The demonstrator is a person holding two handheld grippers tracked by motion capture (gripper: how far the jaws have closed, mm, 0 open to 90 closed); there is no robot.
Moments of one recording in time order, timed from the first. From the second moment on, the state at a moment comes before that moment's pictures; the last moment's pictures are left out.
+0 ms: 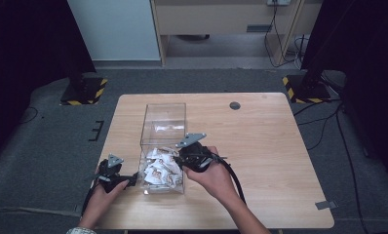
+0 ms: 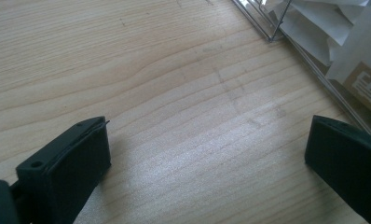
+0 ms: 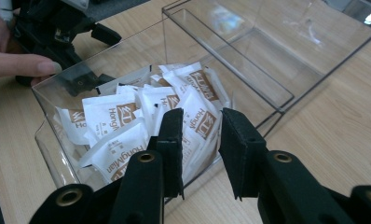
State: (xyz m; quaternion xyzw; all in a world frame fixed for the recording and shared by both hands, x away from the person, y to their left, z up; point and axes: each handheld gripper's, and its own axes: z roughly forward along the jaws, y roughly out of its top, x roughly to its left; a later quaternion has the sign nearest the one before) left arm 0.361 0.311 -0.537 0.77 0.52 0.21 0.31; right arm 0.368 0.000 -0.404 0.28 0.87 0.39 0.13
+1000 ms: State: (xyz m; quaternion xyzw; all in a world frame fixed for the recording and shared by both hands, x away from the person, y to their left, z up) left arm 0.361 0.311 -0.537 0.77 0.52 0.21 0.31; right arm 0.365 0.038 -0.440 0.26 0.89 0.35 0.11
